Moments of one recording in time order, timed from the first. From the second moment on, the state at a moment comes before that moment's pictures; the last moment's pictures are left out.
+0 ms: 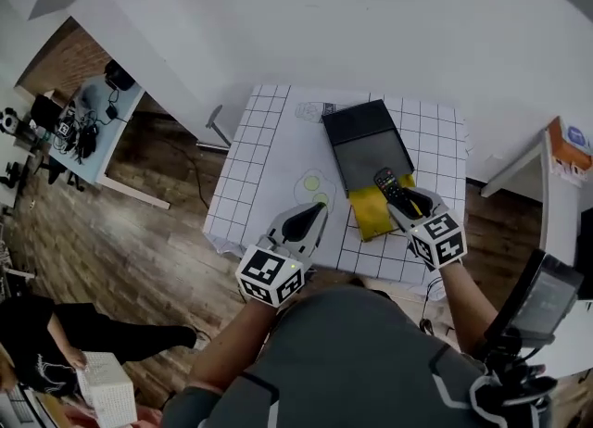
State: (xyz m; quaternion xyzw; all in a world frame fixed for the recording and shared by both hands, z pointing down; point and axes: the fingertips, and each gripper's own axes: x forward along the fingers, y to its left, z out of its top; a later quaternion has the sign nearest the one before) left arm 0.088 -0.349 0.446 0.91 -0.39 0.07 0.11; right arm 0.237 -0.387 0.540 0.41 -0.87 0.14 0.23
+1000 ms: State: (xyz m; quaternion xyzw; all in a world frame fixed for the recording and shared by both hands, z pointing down) left arm 0.087 -0.369 0.504 0.88 -0.42 0.11 0.17; right arm 0.232 -0.401 0.667 0.18 -0.89 0.11 0.42
